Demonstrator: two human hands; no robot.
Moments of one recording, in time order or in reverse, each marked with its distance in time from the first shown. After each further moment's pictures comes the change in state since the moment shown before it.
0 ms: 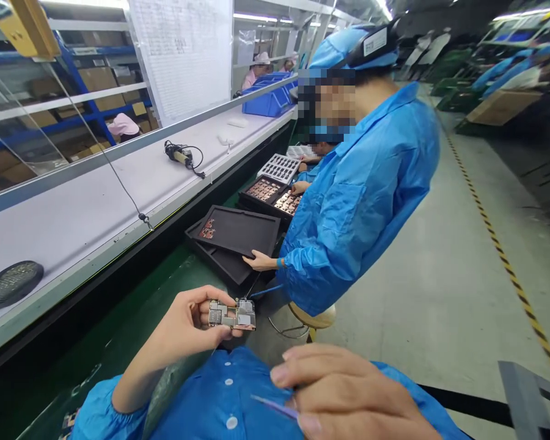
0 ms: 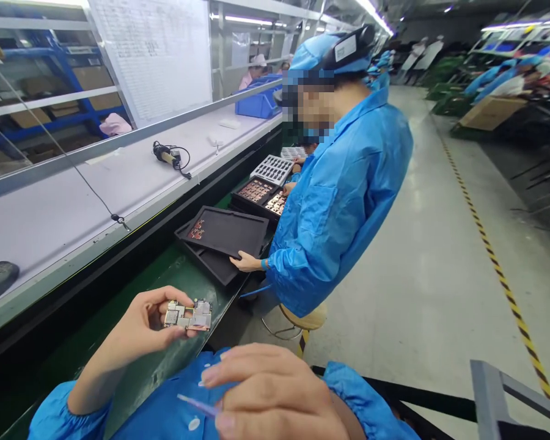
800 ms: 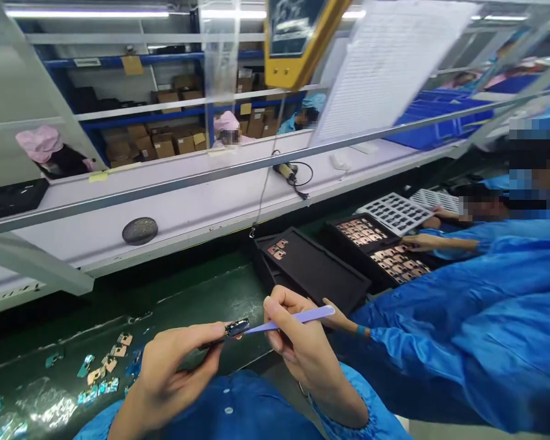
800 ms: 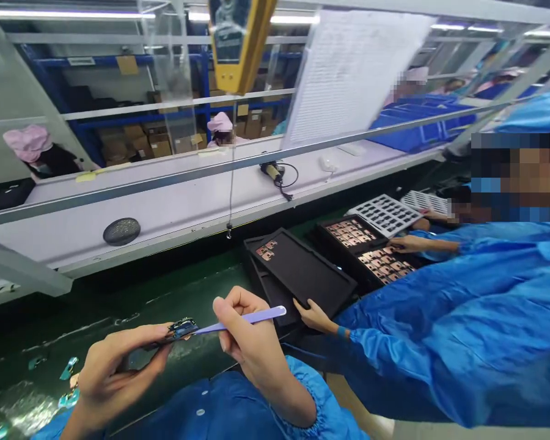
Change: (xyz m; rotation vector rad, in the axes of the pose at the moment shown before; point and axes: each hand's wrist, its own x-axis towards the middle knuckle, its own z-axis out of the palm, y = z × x) left_hand -0.130 -0.005 -0.031 1.034 0.918 0.723; right_hand 0.127 0.058 0.130 1.001 0.042 1.099
